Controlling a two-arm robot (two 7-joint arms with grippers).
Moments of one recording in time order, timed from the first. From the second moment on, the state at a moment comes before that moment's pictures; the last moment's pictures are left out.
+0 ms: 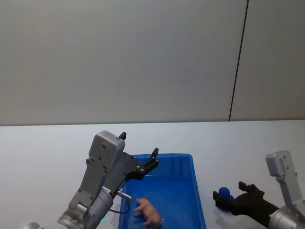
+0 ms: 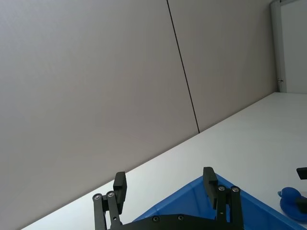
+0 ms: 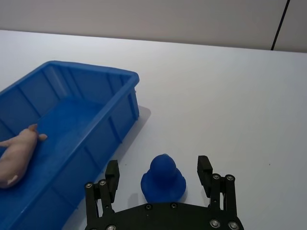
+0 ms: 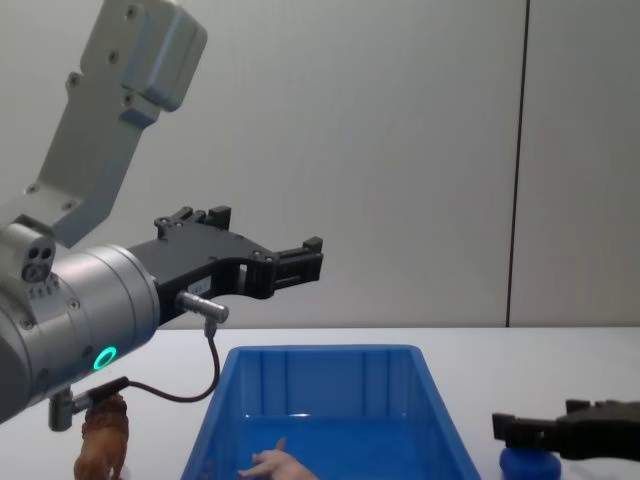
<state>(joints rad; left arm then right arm) -0.24 0.38 0.45 -1.63 -0.20 0.01 -0.01 0.18 0.28 -0.25 -1.42 0.32 0.29 0.31</state>
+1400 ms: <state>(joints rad) -0.24 0.38 0.45 -1.63 -0.20 0.01 -0.01 0.22 0.26 -0.27 -1.38 0.25 0.20 0.31</state>
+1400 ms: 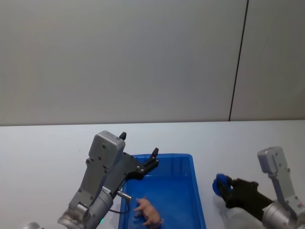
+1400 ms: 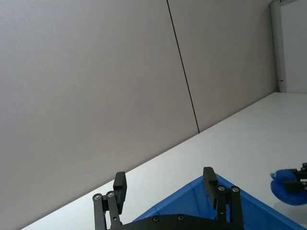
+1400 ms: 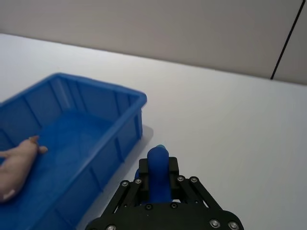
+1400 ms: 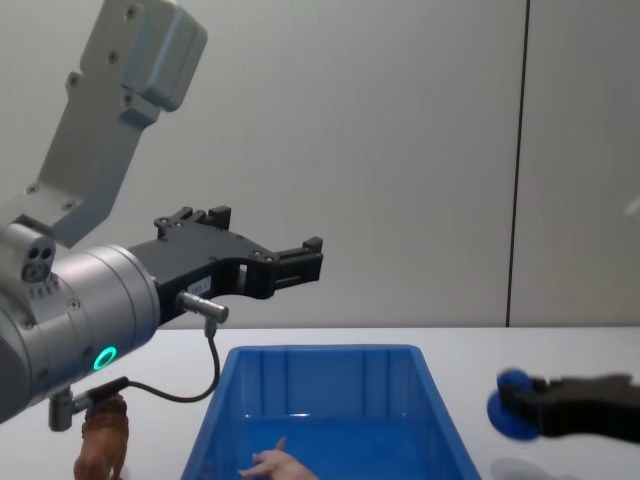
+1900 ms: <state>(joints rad) -0.24 0.38 0.45 -1.63 -0.20 0.01 -0.01 0.23 0.24 -0.29 -1.50 0.25 0.18 0.38</state>
